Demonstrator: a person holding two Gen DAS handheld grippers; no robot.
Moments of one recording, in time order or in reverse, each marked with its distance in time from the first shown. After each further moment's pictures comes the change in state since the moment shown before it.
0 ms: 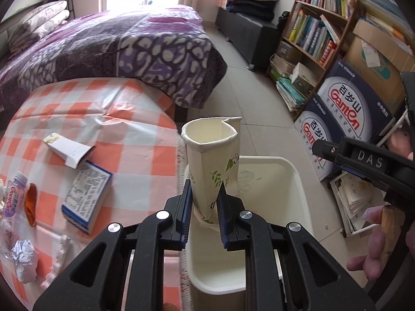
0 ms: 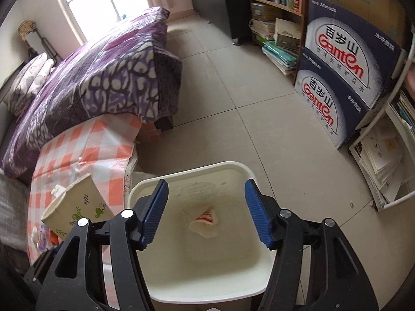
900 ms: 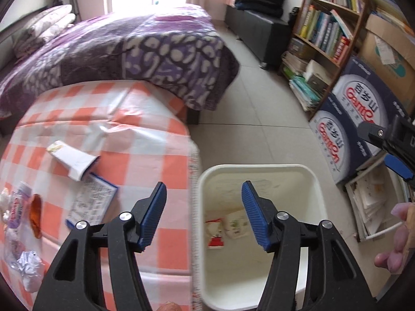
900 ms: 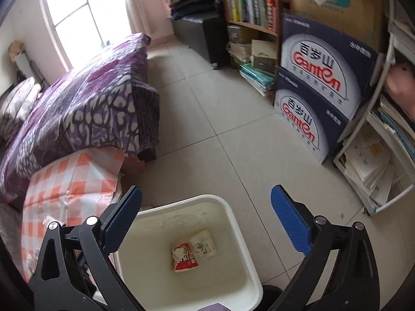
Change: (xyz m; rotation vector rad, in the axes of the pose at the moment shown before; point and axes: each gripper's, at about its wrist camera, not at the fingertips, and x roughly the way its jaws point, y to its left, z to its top) left arm 0.020 0.012 0.015 -0.003 0.002 0.111; right arm -0.011 -0.010 0.015 0.026 -0.146 -0.075
